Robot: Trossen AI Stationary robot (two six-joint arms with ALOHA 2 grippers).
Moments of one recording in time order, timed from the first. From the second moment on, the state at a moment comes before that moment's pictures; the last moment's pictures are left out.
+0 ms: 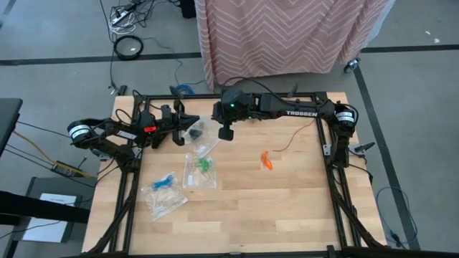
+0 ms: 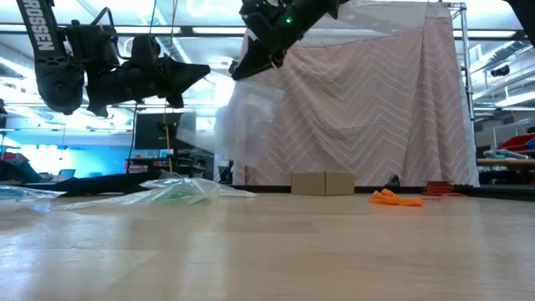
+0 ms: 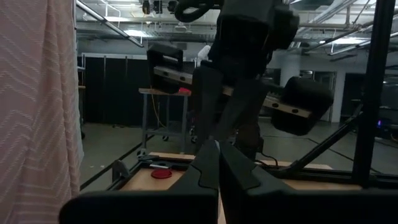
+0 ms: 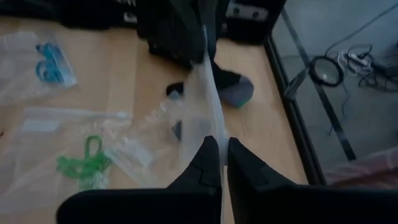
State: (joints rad) left arm 0.62 1.41 0.20 1.56 0.50 -0.21; right arm -0.21 1.88 1.71 -0.49 0.07 -0.24
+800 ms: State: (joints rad) left arm 0.64 1.41 0.20 1.57 0.50 -0.21; right arm -0.21 1.88 1.71 -0.74 0.14 -0.18
